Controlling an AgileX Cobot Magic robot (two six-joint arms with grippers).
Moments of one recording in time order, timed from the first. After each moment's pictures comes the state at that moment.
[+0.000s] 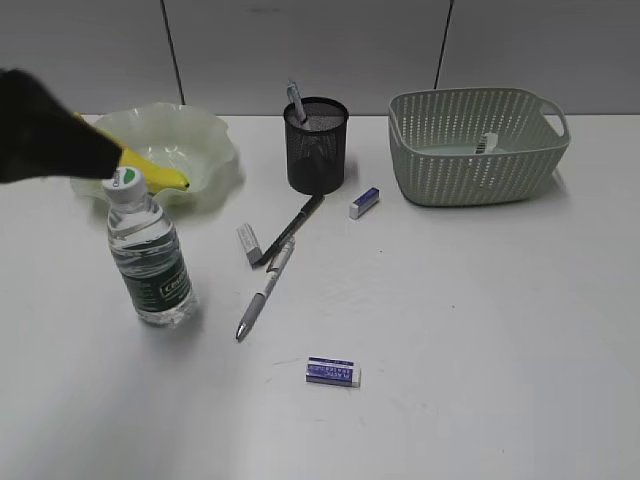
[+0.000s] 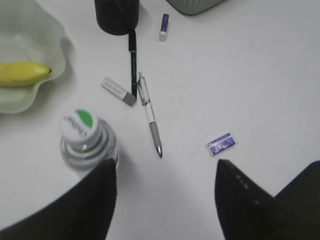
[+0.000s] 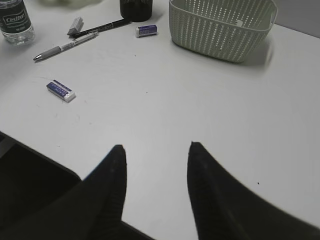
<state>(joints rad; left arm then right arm) -0.43 1.05 -0.91 -0.32 0.78 0.25 0.63 0.01 -0.51 -0.14 1.04 0.06</state>
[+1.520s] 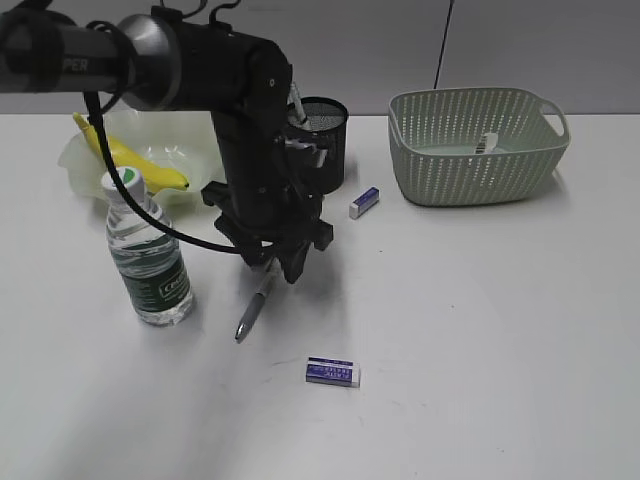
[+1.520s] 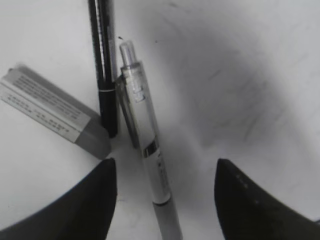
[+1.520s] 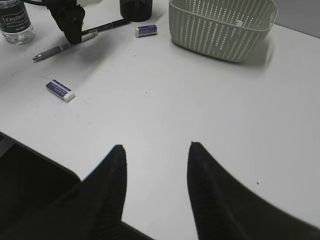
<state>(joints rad) -0.63 2.25 -1.74 -0.03 1.08 -0.09 0.63 0.01 -0.51 -0.14 1.04 0.06</state>
